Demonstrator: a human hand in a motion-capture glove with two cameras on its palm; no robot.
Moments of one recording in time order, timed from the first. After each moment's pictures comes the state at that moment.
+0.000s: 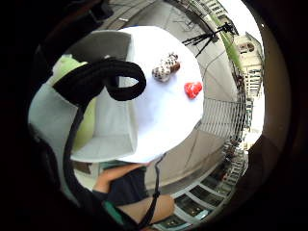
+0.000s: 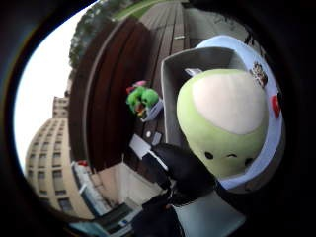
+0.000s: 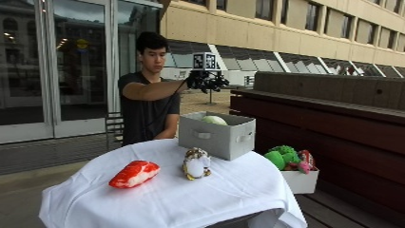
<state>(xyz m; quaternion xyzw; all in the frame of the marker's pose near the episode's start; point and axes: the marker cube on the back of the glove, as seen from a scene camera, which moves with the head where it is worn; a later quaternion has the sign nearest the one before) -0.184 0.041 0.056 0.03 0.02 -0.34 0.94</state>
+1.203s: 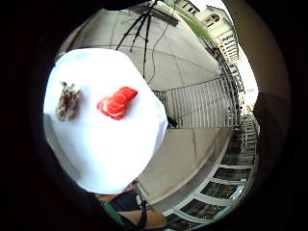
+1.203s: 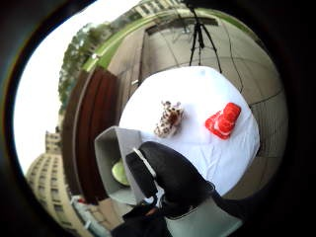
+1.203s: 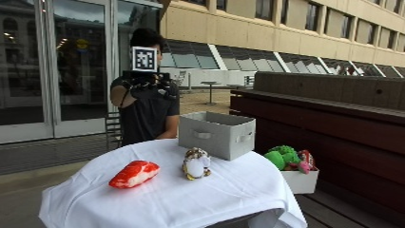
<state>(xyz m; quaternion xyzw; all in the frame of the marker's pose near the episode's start) 0.121 -0.075 0.090 0.01 0.01 0.02 1.00</state>
